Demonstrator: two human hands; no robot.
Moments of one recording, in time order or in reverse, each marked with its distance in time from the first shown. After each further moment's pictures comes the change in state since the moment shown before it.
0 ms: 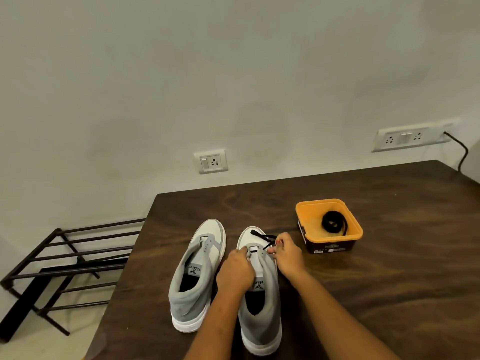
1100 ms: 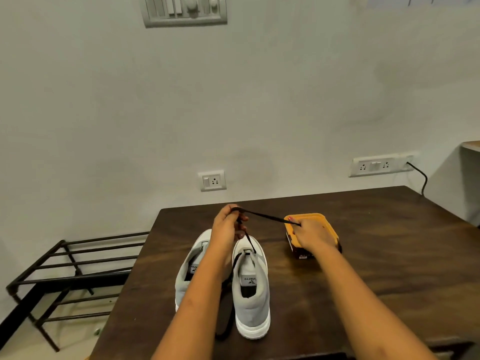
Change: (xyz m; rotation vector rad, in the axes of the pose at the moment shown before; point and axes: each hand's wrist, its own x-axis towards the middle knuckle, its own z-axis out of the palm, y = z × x) left_hand -0.077 0.072 -0.113 -1.190 0.127 0.090; right_hand -0.054 -0.065 -0.117 -0.542 0.090 -0.070
